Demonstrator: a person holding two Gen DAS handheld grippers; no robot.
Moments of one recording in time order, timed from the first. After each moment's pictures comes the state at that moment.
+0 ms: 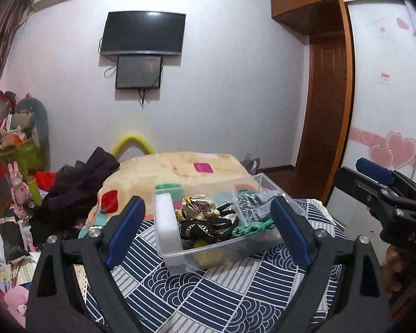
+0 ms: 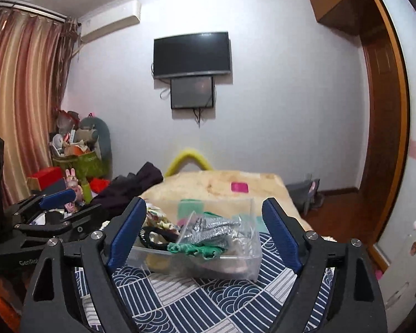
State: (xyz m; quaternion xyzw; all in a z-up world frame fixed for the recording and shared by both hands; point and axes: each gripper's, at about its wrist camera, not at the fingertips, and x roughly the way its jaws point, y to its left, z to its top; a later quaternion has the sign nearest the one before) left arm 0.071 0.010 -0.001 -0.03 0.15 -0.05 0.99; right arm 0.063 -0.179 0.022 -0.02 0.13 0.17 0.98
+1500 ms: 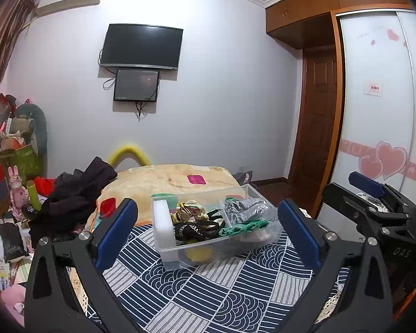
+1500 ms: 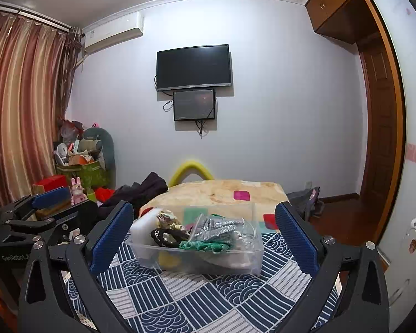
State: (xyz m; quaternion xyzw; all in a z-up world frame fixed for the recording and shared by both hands) left arm 0.030 0.007 0.013 -0.04 0.12 -0.06 0.99; right arm 0.029 -0.176 0.017 -0.01 0.10 0.17 0.98
